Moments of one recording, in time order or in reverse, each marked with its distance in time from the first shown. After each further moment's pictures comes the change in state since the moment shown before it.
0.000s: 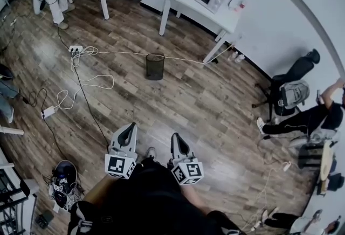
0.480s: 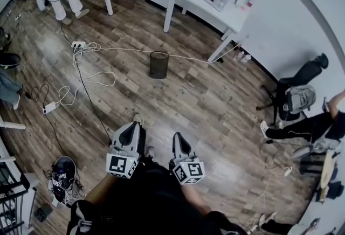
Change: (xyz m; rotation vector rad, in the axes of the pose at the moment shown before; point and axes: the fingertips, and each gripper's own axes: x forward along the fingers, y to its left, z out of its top) left arm 0.052 -0.018 -0.009 0.025 0.009 0.036; right arm 0.022 -0.057 0.002 0.015 0.037 0.021
